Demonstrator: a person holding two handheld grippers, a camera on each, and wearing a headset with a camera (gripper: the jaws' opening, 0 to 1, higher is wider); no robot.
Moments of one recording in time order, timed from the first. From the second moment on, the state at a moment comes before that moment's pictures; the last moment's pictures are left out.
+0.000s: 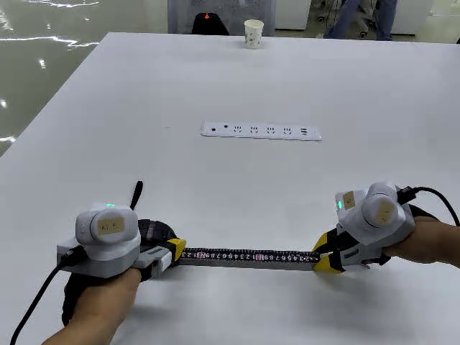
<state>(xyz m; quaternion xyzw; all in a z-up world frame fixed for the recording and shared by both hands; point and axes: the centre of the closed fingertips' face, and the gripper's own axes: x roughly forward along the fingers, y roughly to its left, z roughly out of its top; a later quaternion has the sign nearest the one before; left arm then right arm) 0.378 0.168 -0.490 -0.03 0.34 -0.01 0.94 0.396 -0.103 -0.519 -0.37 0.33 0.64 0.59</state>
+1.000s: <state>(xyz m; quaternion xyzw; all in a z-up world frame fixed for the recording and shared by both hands) 0.378 0.168 -0.491 -0.03 0.34 -0.01 0.94 0.395 -0.092 -0.517 -0.37 0.33 0.65 0.58</state>
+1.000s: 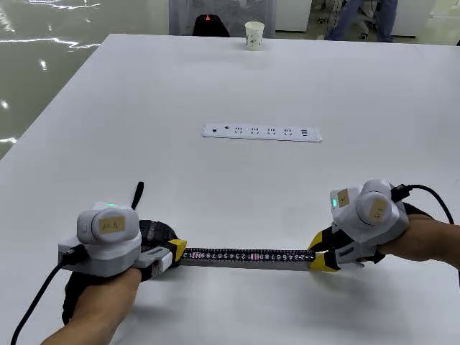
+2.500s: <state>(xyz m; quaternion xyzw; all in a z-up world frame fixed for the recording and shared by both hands) 0.377 0.168 -0.490 -0.03 0.34 -0.02 0.94 0.390 -0.067 -0.518 -0.36 0.32 0.66 0.58</state>
